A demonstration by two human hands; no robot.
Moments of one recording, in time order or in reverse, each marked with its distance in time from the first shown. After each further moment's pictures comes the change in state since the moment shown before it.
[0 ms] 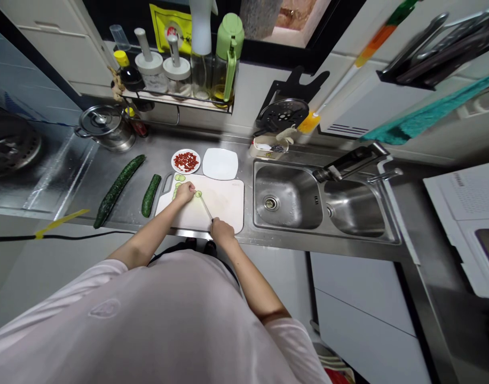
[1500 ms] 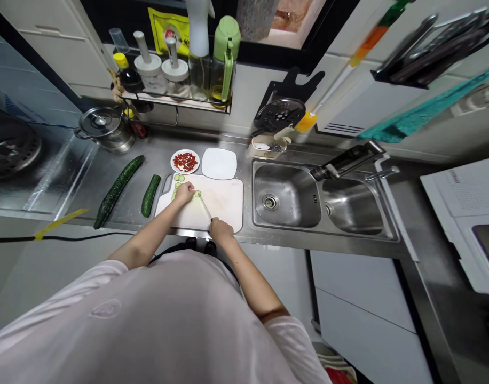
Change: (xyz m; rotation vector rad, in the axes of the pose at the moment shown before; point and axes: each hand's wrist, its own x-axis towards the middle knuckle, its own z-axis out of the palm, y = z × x) left_hand -0.006 0.003 -0.004 0.052 0.010 0.016; right_hand -0.004 -0.002 -0.001 0.008 -0.005 0.013
